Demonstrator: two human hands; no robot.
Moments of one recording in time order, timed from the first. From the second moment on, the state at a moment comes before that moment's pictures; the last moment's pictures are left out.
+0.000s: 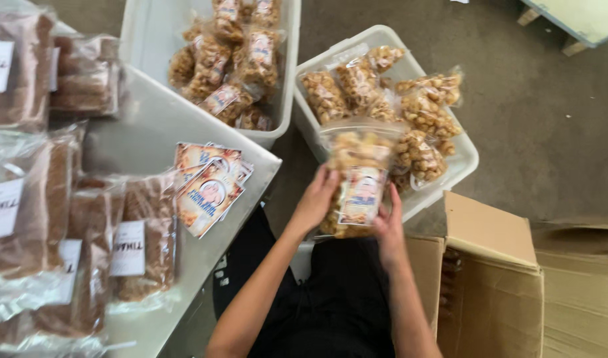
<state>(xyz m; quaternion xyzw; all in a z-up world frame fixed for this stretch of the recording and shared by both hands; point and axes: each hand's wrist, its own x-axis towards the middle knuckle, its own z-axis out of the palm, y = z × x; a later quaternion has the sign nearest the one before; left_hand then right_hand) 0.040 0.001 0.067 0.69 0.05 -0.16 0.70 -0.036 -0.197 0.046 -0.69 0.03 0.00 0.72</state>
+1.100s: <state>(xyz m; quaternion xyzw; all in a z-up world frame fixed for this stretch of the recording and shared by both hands) -0.023 0.104 0.191 0.76 -0.01 0.11 0.64 0.035 -0.077 0.119 -0.67 -0.15 0.07 0.73</state>
